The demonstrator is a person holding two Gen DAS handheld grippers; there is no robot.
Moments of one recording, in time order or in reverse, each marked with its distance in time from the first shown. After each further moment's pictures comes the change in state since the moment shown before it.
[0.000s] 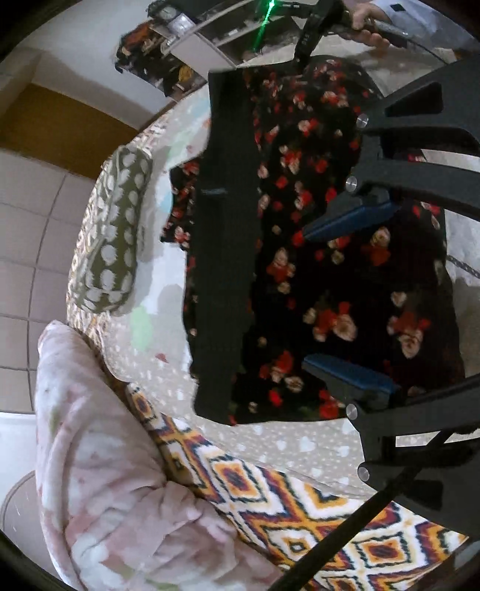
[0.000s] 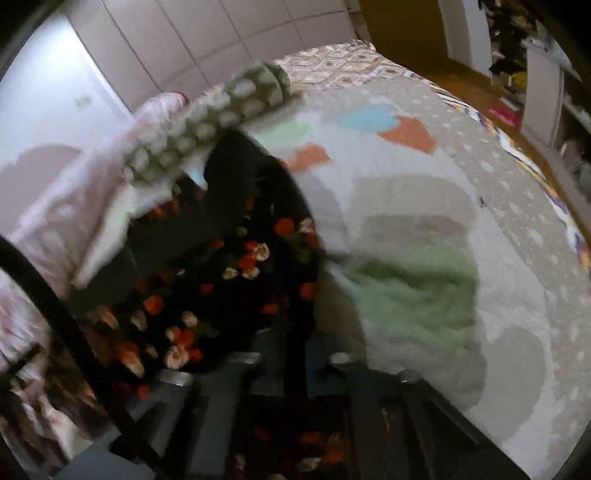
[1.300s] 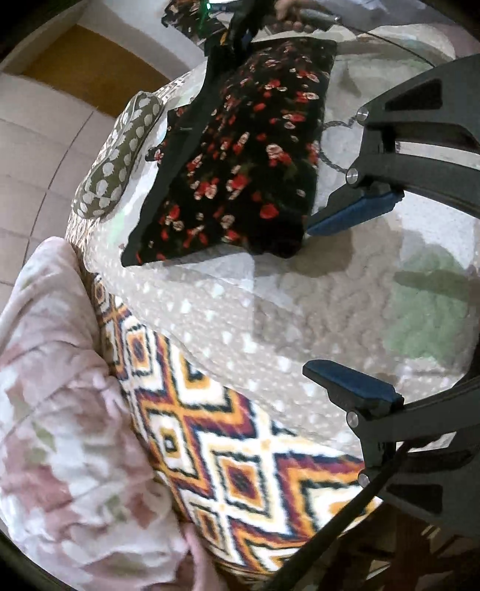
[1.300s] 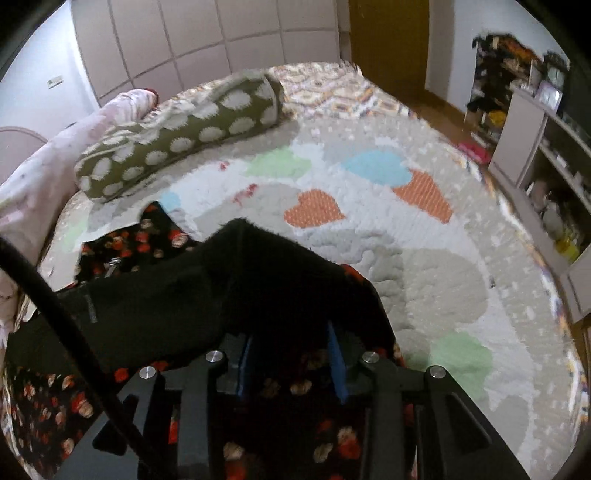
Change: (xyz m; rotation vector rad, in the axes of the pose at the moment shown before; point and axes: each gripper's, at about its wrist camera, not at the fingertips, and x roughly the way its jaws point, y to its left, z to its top) left arm -0.070 0.096 -0.121 -0.229 0.000 0.123; right arm 0.013 0.090 0.052 -0.114 -0.104 -0.158
